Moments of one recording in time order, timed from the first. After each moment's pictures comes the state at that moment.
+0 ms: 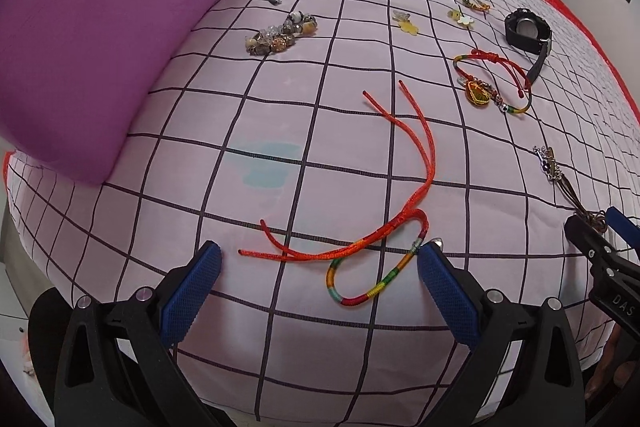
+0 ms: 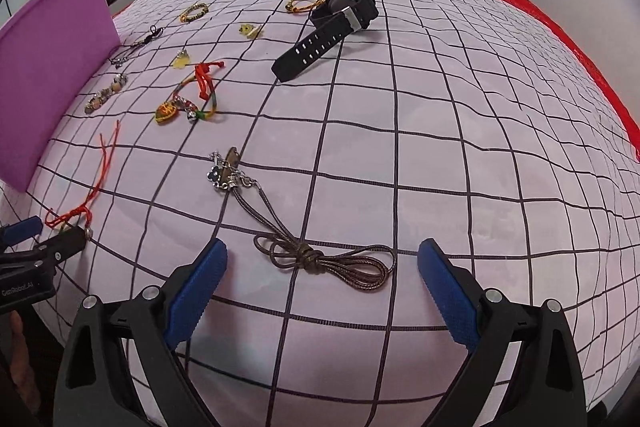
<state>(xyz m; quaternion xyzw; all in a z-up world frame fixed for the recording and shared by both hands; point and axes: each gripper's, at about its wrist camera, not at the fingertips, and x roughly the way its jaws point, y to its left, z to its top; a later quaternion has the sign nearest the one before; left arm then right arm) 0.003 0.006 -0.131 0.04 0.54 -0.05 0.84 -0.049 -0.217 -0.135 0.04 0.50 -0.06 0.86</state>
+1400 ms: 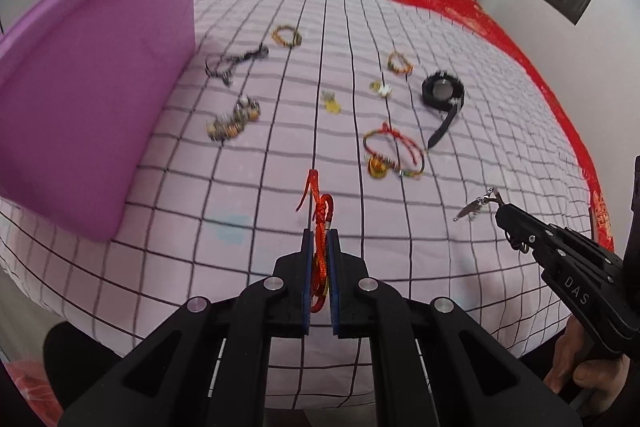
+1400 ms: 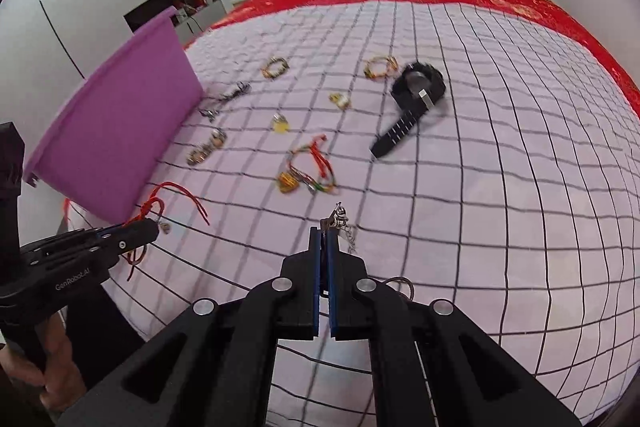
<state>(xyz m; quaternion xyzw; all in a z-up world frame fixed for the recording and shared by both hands) -0.001 0.006 -0.039 -0.02 0.50 -0.16 0.85 -0.051 -0.184 -0.044 0.10 0.45 0.05 0.88</state>
